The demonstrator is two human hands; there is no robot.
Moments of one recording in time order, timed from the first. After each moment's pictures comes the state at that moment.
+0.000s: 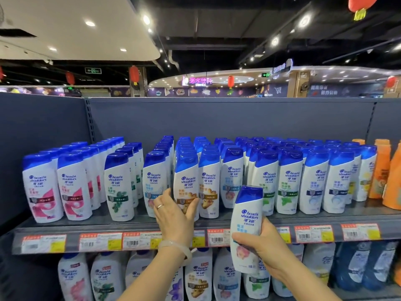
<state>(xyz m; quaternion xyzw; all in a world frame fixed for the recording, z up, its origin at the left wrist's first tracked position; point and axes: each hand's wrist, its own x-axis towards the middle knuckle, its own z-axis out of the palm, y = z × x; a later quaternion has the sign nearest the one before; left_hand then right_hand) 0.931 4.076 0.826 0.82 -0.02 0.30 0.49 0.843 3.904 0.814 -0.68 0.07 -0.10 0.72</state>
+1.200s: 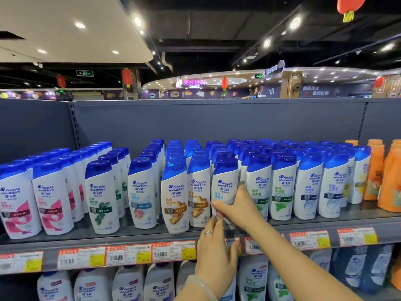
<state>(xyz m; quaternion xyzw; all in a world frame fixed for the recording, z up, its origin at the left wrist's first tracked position) 0.886 4.011 0.795 0.88 -0.26 0.15 0.38 0.911 3.904 0.866 -0.85 0.06 -0.22 0.47</state>
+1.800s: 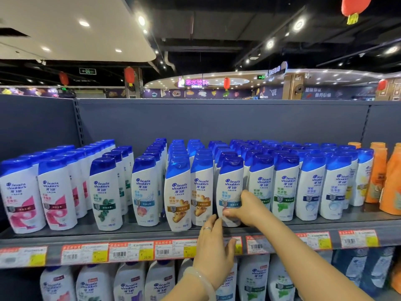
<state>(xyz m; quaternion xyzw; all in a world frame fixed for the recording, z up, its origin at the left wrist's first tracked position) 0.897 4.015 0.795 0.88 -0.27 0.14 0.37 0.906 3.894 0.877 -0.92 0.12 -0.10 0.36</state>
